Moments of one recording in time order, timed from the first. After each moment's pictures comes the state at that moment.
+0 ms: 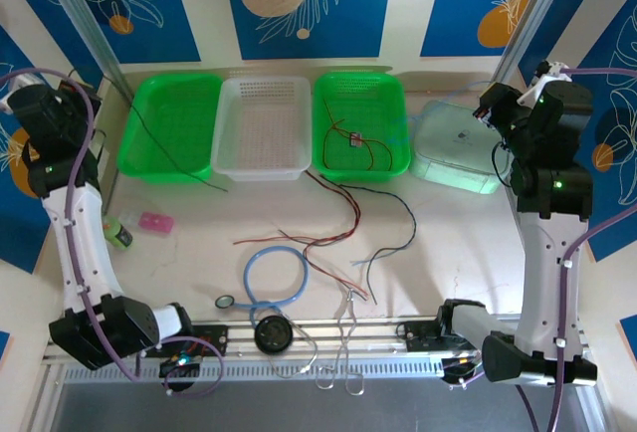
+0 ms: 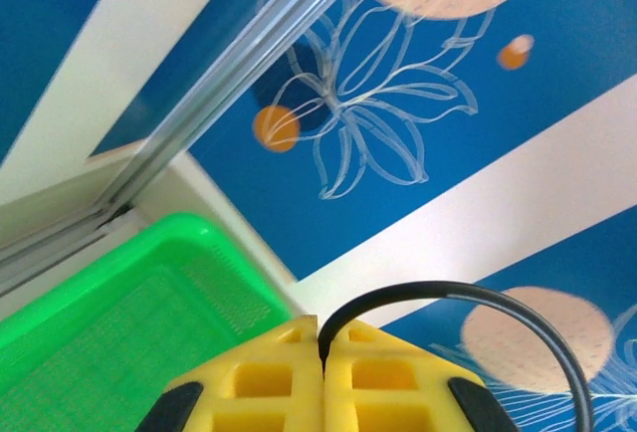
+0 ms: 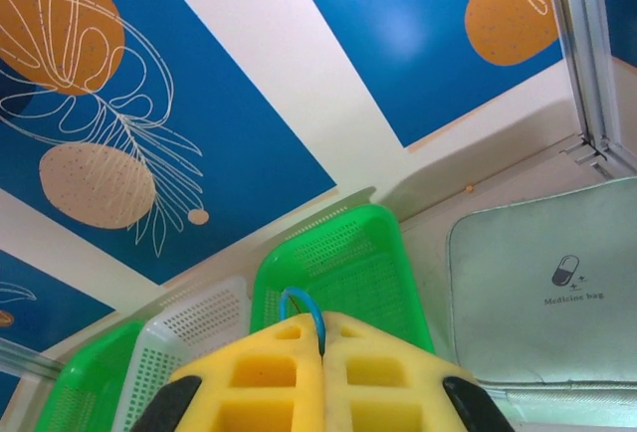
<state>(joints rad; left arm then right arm) 0.41 1.26 1.49 -0.33 0.16 -0.81 -0.11 1.08 1.57 -0.73 -0.13 0.55</state>
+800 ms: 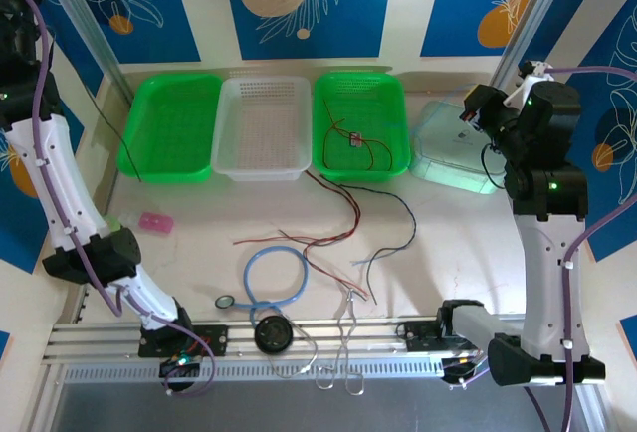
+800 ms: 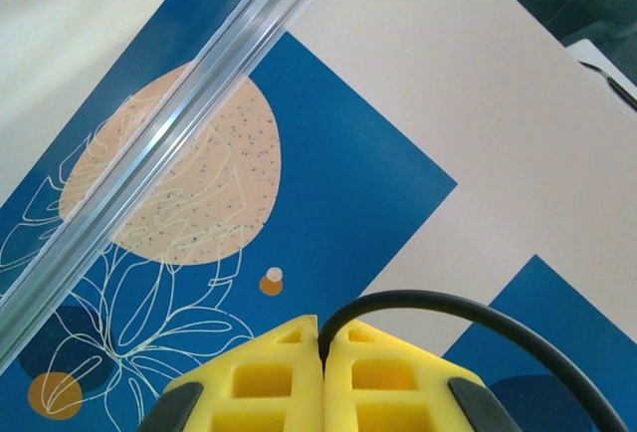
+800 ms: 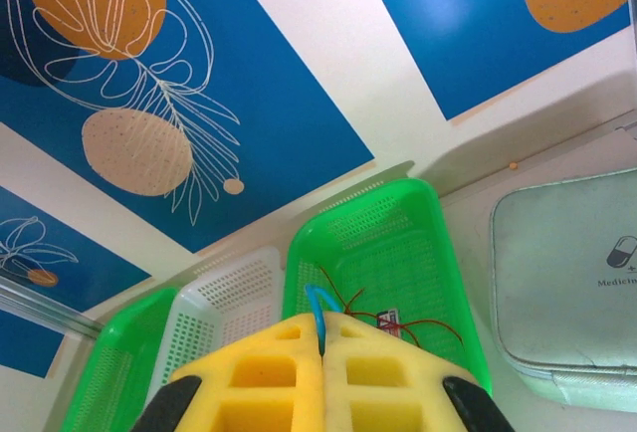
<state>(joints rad) 0.38 1.74 2.39 -0.33 0.17 -0.81 -0.02 1.08 1.57 -0.74 -0.14 0.57</state>
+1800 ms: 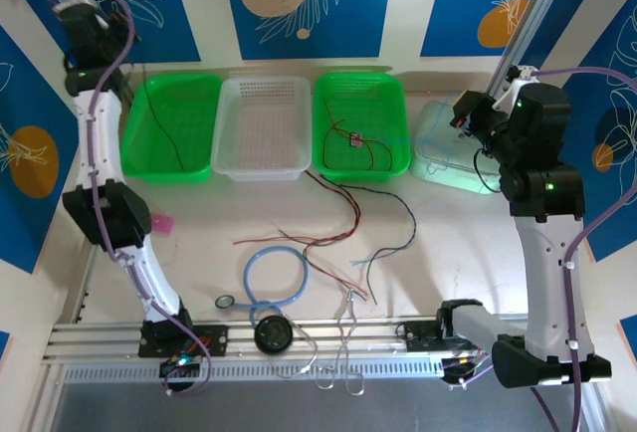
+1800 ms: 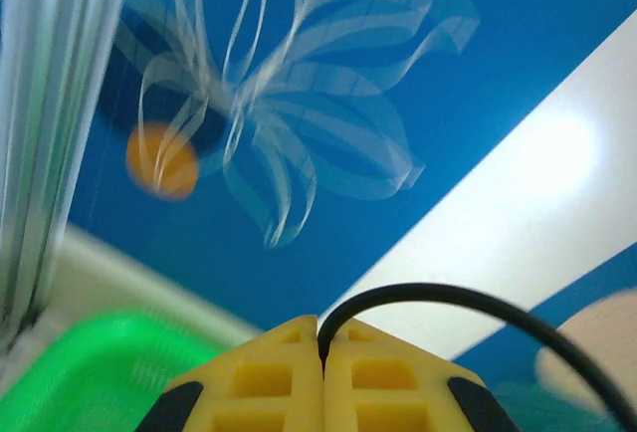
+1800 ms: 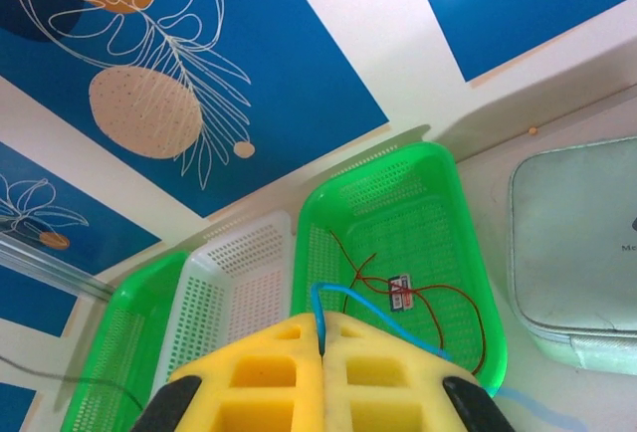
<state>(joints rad) 0.21 2.02 2.20 -0.40 0.11 -0.52 0.05 1.07 1.57 -0.79 -0.13 0.58</state>
